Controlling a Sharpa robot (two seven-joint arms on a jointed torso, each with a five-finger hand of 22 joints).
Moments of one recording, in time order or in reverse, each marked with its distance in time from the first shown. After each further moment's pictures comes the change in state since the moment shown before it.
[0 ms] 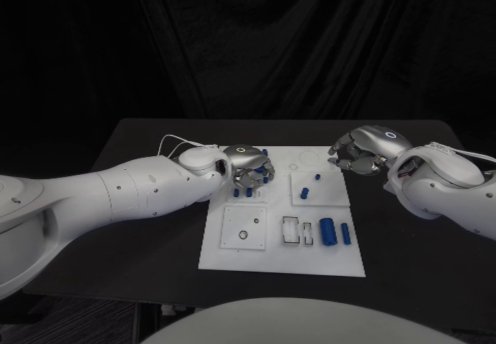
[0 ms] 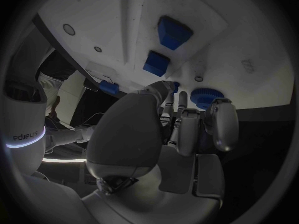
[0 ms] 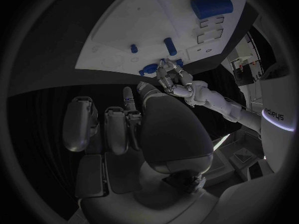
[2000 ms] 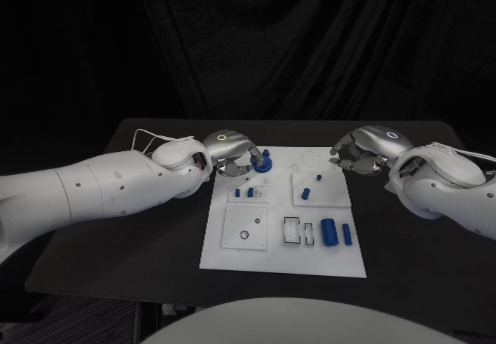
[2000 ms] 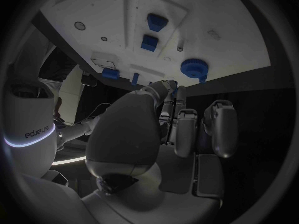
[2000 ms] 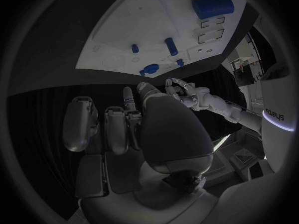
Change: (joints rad) left arm 0.048 -0.165 0.001 0.159 -0.001 -0.149 0.013; left_hand -0.038 0.022 0.048 -0.084 -0.041 0.119 0.041 0.004 0.000 0.233 -0.069 -0.143 -0.144 0.007 -0.072 0.000 0.001 -0.016 0.027 -0.041 0.033 0.000; right arm 0.000 0.003 0.000 -0.009 0.000 0.006 -0.001; right_hand 0.000 0.000 0.000 0.000 0.000 0.000 0.000 -0.004 -0.003 0.000 0.000 -0.004 0.000 0.000 0.000 -0.004 0.000 0.000 0.000 0.000 0.000 0.000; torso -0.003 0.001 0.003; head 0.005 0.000
